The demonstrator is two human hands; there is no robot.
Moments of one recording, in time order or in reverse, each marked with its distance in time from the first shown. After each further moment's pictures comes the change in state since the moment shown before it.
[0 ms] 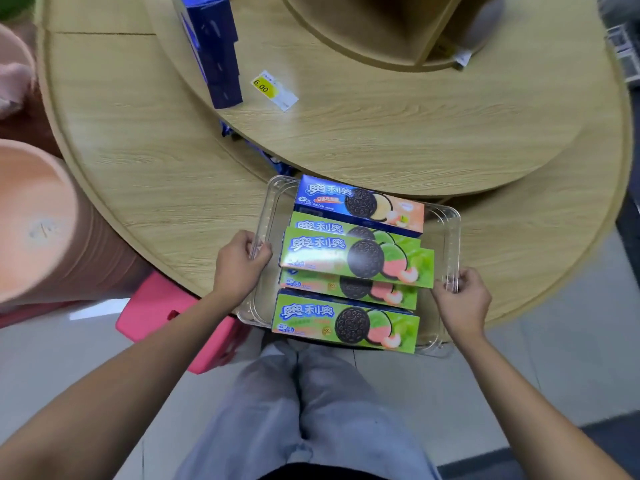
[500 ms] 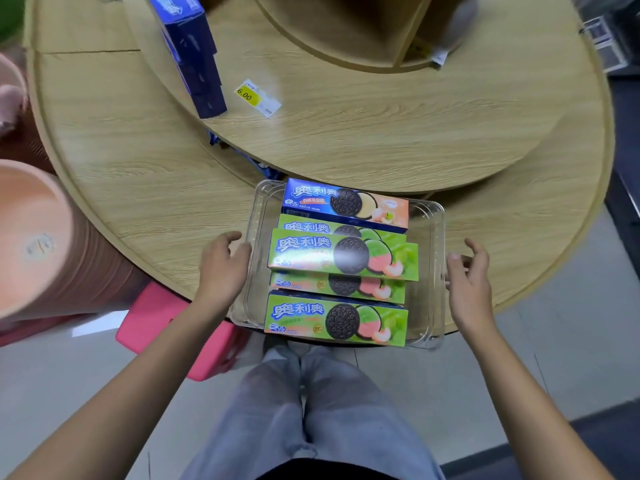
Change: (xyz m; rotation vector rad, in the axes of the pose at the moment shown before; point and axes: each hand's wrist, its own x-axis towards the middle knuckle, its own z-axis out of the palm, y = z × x) left_hand -0.016 0.031 -0.025 -0.080 -0.093 -0.161; right_hand -0.007 -0.024 -0.032 0.122 -0.170 0.047
